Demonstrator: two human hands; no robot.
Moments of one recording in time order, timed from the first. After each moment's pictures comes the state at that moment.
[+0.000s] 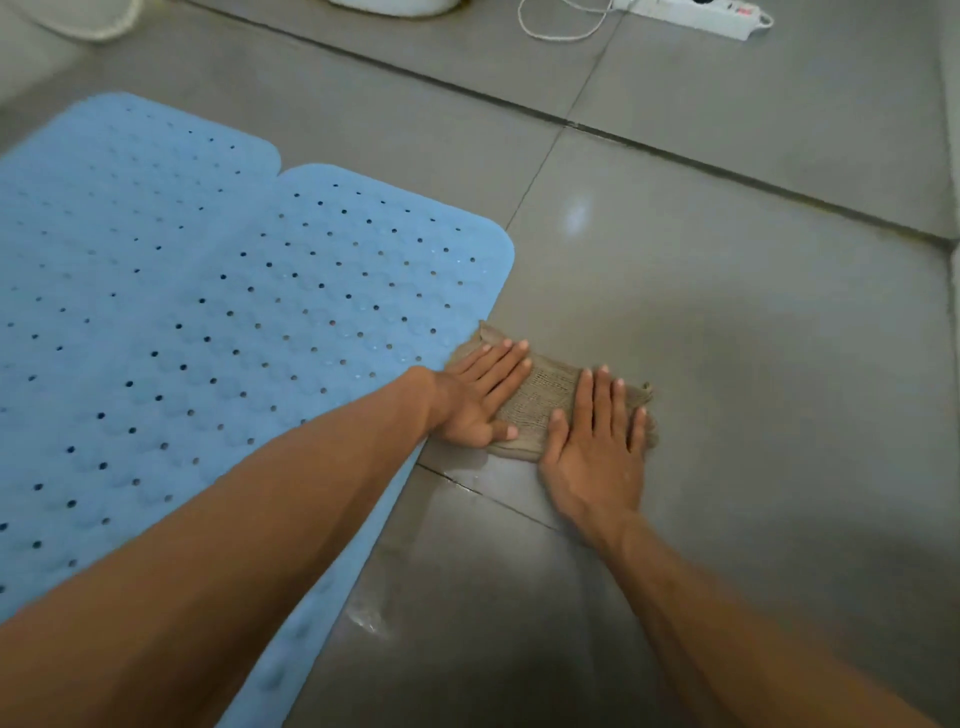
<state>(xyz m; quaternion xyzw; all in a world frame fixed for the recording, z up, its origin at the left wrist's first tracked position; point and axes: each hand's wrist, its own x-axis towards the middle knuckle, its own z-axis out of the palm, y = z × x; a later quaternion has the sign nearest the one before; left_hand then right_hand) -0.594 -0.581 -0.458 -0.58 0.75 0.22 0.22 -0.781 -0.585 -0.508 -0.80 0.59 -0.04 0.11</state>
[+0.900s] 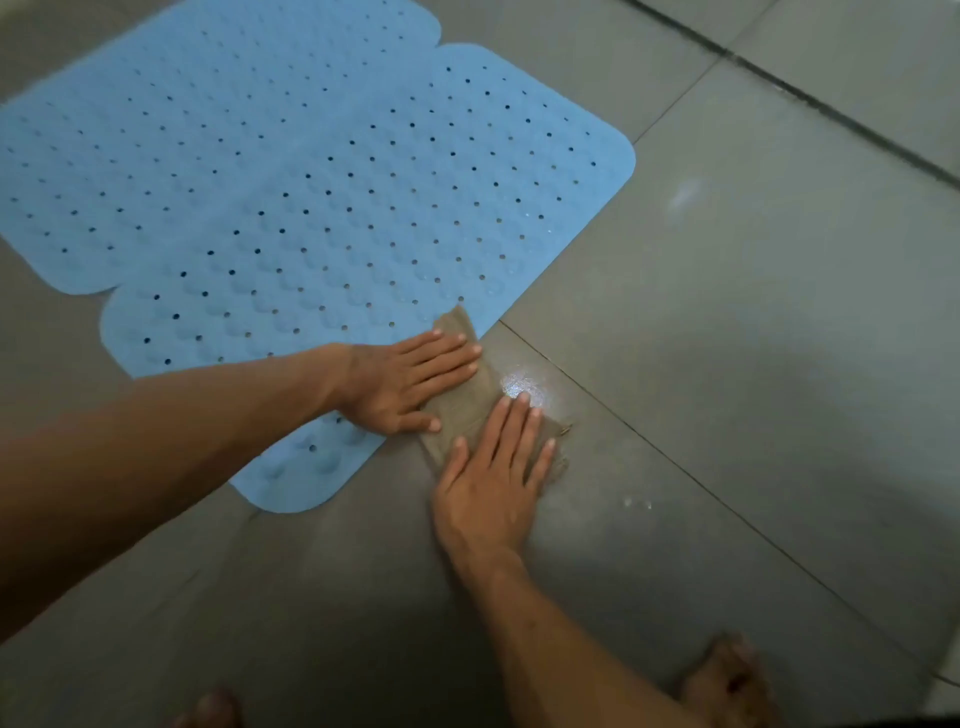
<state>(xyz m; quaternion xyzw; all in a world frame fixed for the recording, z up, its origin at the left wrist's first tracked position) -0.571 -0.344 -0.459 -0.59 0.77 0.16 0.19 -0.775 -0.348 -0.500 -0.85 0.49 -0.03 0.19</state>
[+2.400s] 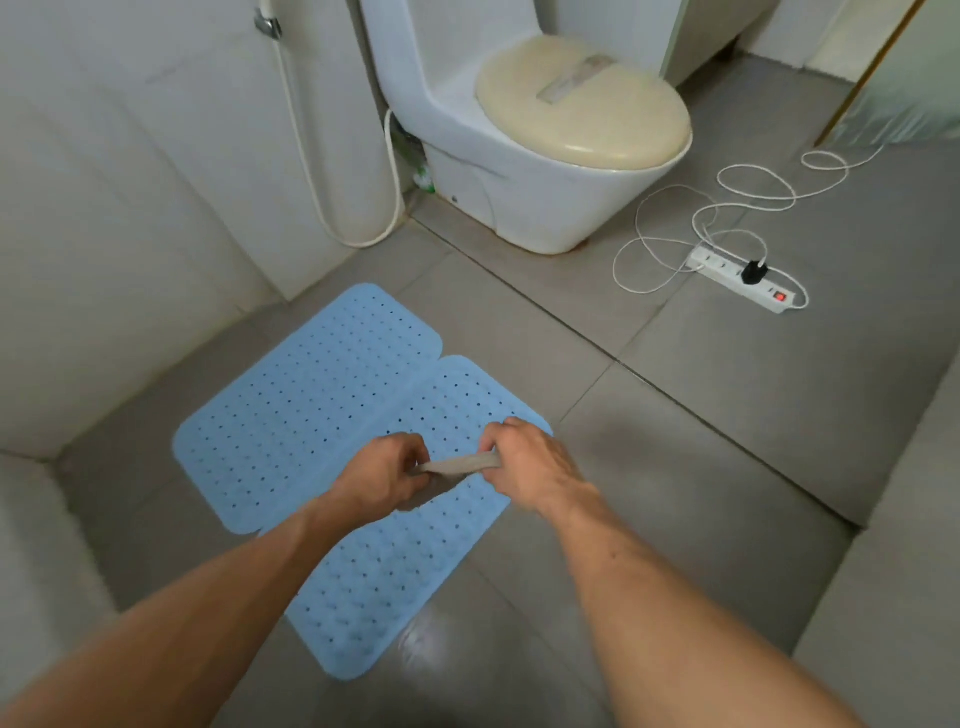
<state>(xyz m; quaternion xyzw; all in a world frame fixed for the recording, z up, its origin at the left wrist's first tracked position) -0.532 -0.501 0.000 -0.88 0.34 0.29 -0.16 -0.664 -0.669 0.008 -0.92 0.21 0.11 0.30</state>
